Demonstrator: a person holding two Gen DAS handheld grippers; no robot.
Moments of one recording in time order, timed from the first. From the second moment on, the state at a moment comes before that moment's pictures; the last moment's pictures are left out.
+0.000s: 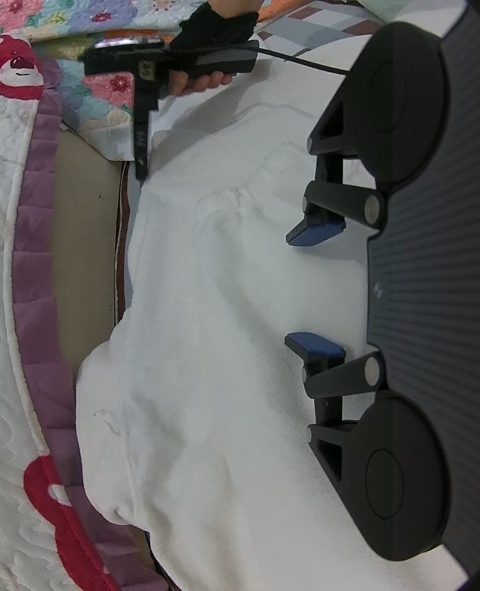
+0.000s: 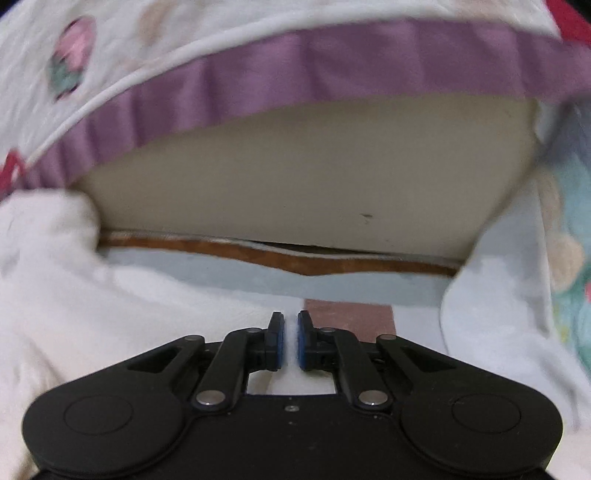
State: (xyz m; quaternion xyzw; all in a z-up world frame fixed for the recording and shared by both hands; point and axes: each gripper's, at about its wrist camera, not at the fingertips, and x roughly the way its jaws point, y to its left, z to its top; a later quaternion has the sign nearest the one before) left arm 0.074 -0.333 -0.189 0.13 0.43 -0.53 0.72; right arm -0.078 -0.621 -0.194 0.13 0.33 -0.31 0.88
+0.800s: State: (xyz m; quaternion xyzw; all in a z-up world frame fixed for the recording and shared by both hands) left arm -0.113 -0.431 -0.200 0.14 0.41 -0.69 0.58; right arm -0.453 -0.664 -0.178 0.41 0.12 -0.56 0.71
